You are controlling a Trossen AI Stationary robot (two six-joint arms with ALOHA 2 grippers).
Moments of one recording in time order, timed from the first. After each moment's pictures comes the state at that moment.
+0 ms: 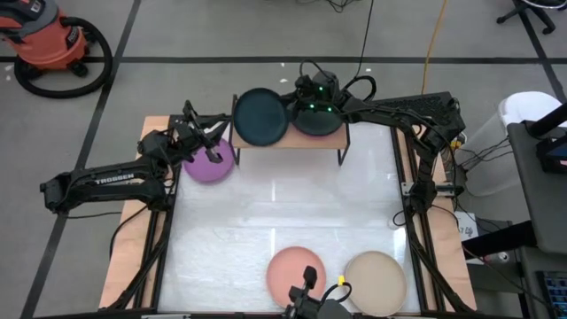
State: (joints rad) left arm 0.43 0.79 0.41 0.76 -0.05 0.17; right arm -0.65 1.89 1.37 0.25 -0.31 0.20
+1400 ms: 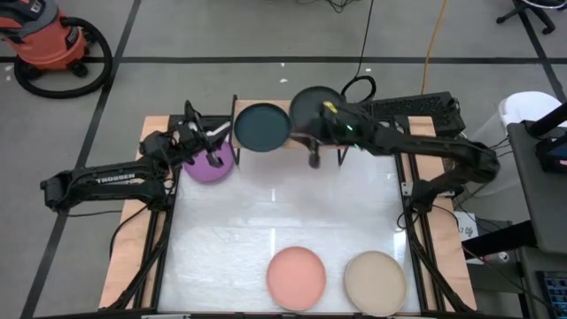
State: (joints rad) left arm 0.40 0.81 0.41 0.77 0.01 0.16; right arm -0.31 1.38 1.09 0.09 -0.13 -0.23
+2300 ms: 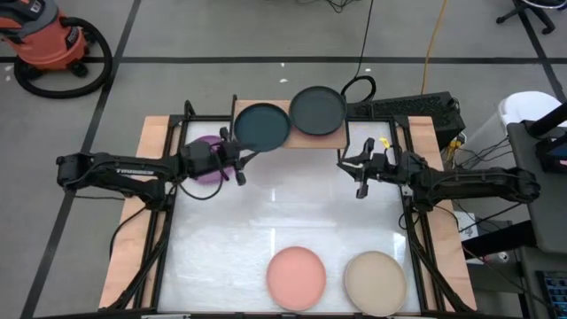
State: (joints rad) left arm 0.22 1.10 0.50 0.47 -0.19 0.23; right arm -0.19 0.73 0.20 0.61 0.01 -0.06
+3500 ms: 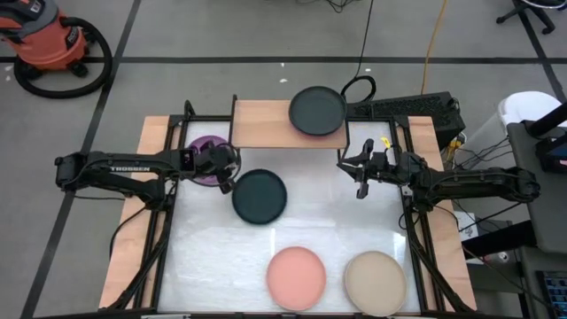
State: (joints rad) left arm 0.21 1.08 0.64 -0.48 -0.29 -0.17; right arm -0.19 0.74 0.19 0.64 0.00 0.00
